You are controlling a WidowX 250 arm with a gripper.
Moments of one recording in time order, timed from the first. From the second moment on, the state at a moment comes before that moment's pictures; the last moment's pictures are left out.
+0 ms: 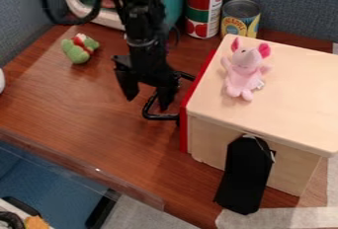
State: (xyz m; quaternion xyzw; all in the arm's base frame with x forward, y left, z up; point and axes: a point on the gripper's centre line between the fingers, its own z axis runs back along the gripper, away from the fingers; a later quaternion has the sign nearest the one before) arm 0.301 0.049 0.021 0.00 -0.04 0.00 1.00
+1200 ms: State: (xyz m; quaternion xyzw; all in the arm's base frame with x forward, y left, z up) arm 0.296 0.147 0.022 0.04 -0.01 0.10 0.99
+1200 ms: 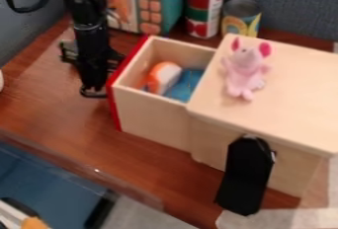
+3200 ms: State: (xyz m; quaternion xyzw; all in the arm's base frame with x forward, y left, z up) arm 0.293 0.162 0.093 0.06 -0.04 0.09 0.99
